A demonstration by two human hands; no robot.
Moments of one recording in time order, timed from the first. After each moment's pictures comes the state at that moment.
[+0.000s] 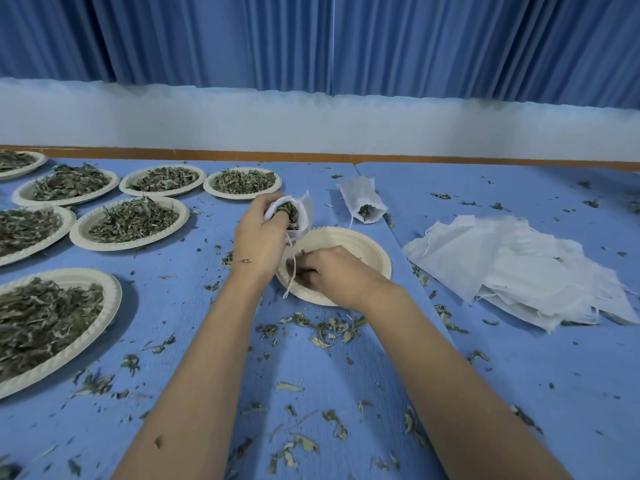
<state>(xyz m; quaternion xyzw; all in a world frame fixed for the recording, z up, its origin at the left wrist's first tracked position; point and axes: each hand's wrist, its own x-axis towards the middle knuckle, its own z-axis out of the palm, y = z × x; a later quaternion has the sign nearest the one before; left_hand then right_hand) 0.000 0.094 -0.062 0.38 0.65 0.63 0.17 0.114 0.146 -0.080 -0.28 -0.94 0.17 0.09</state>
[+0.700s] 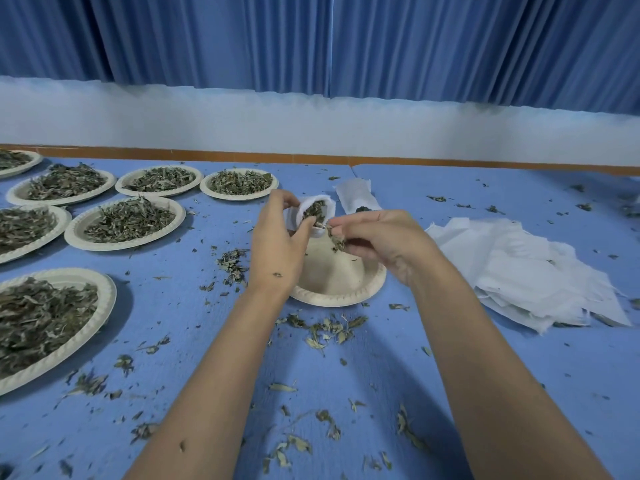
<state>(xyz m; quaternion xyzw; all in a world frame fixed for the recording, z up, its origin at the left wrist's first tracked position) 0.023 0.098 -0.071 0.47 0.66 0.59 0.06 0.157 0.156 -0.028 -0.38 -0.62 0.61 0.31</state>
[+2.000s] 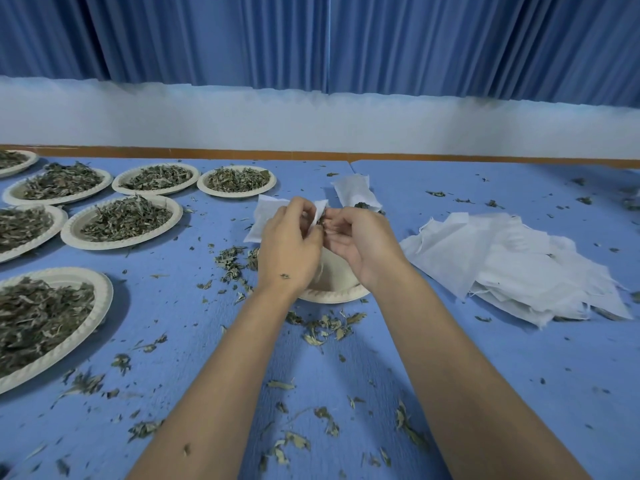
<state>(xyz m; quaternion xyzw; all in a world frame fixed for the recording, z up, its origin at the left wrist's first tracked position) 0.037 0.102 -0.072 0.50 0.67 0.54 0.05 0.130 0.135 -0.034 -0.37 -0.45 0.71 0.40</state>
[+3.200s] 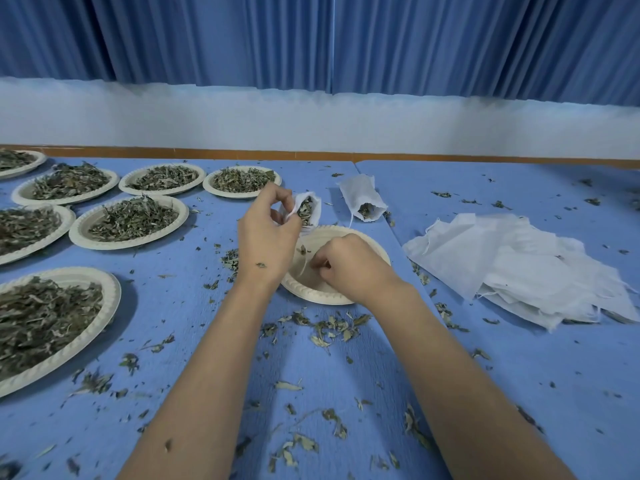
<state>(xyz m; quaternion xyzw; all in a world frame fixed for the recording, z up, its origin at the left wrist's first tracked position) 0.010 0.092 -0.065 0.45 0.61 0.65 0.06 0.124 0.147 -0.070 -0.36 -0.92 0.14 0.10</state>
